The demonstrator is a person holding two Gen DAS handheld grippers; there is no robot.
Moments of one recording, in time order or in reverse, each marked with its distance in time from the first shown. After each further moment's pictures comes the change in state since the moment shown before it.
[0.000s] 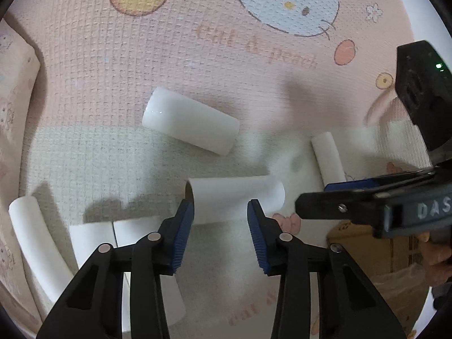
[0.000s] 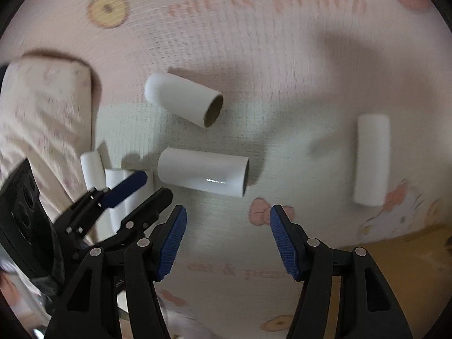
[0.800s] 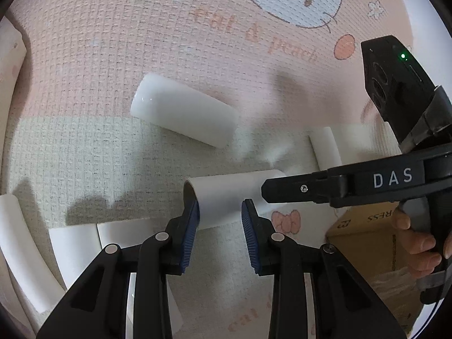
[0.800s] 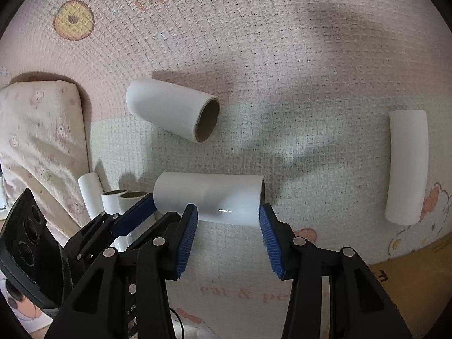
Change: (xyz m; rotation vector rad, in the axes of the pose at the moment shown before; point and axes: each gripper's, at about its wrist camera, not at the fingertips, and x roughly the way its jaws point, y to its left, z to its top) left arm 0.015 0.007 -0.003 -0.008 0.028 -0.053; right arm 0.036 -0.007 0.024 0.021 0.041 0.090
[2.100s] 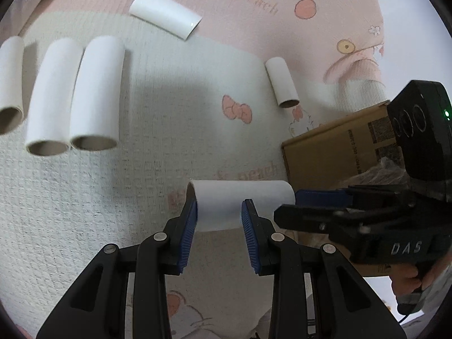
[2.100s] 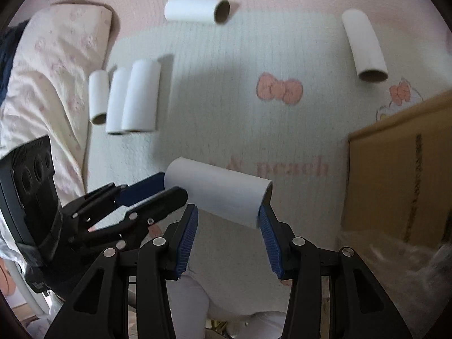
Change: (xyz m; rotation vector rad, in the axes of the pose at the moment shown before) left arm -0.034 -0.030 -0.130 -0.075 0.098 -0.161; right arm -0.014 0.000 -0.177 -0.070 -0.035 -0.079
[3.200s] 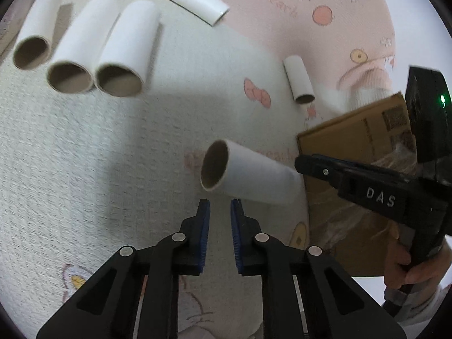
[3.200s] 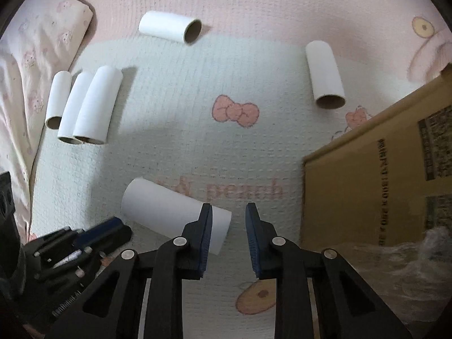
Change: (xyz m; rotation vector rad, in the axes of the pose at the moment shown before) left arm 0.008 0.013 -0.042 -0.087 -0.065 0.025; right arm 0.009 -0.003 -0.005 0.111 -0.208 -0.290
